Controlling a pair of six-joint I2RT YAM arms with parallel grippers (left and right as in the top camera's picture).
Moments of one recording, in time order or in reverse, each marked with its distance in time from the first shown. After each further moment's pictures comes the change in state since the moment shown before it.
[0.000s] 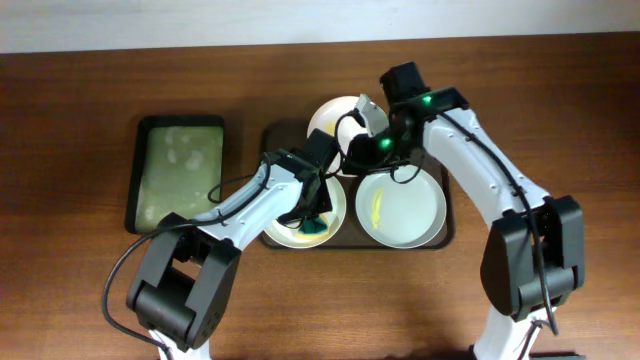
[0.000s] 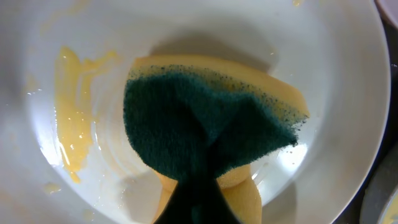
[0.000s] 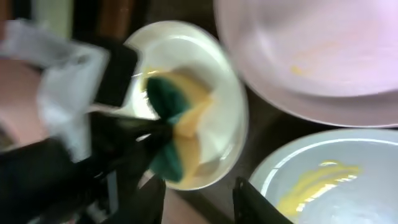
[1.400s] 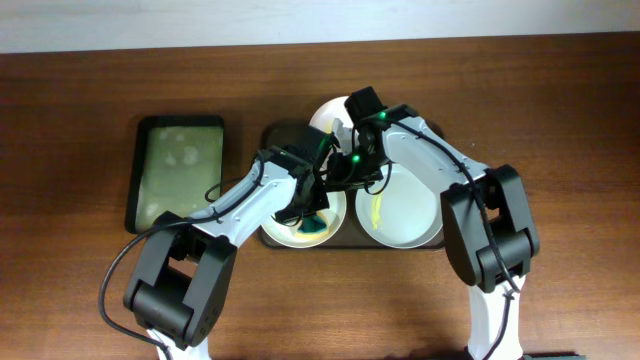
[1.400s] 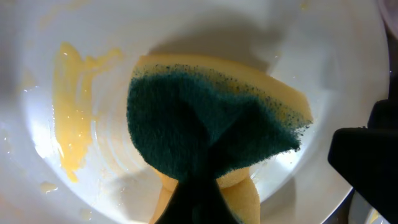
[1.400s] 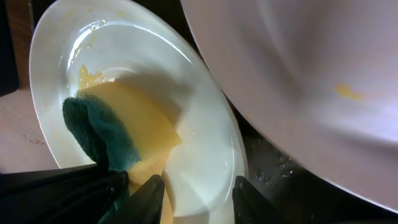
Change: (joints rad) left arm 0.033 0.000 0.000 0.001 0.055 0.000; right arm 0.085 0.208 0.000 0.108 0.041 0.057
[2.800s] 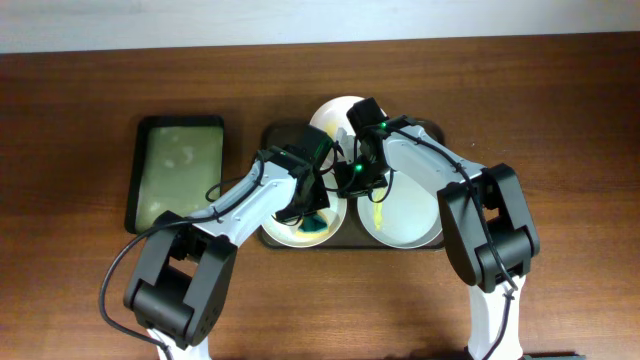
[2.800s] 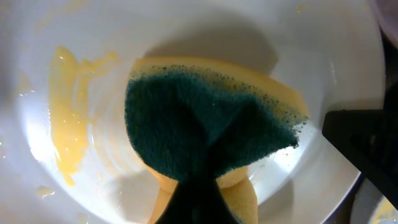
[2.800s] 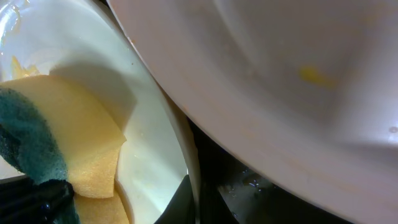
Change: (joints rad) left arm 0.001 0.004 0.000 0.014 0.000 0.001; right arm -0.001 0.000 -0.091 0.080 0.060 -0.006
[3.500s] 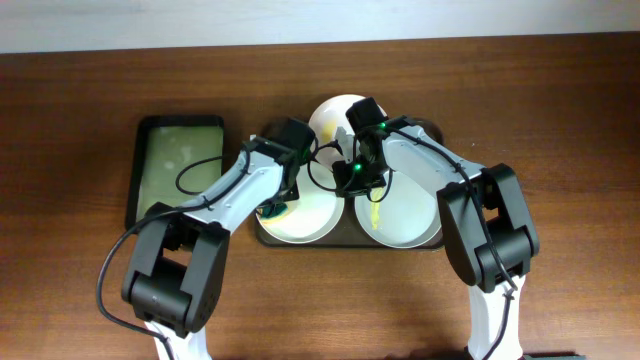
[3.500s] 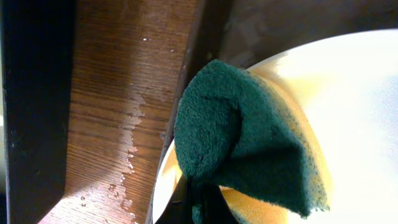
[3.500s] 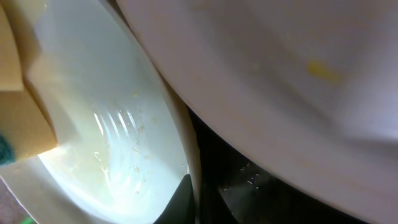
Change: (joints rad) left arm 0.084 0.032 0.034 -0.074 -0.348 0.122; right arm 0.000 0.000 0.000 0.011 -0.004 0.011
